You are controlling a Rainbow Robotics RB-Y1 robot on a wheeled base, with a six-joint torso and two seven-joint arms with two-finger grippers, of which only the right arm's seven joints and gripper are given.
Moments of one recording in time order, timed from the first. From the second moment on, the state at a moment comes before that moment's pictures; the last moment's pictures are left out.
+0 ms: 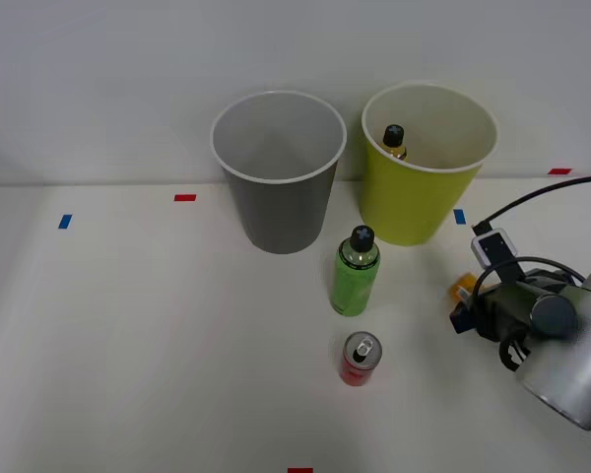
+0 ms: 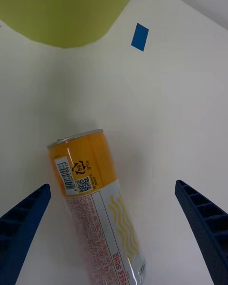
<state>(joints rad) -0.23 -0.89 0.57 -2.16 -0.15 1.35 1.01</state>
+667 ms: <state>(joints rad) -0.39 -0.86 0.64 -2.00 -0.31 1.40 0.98</state>
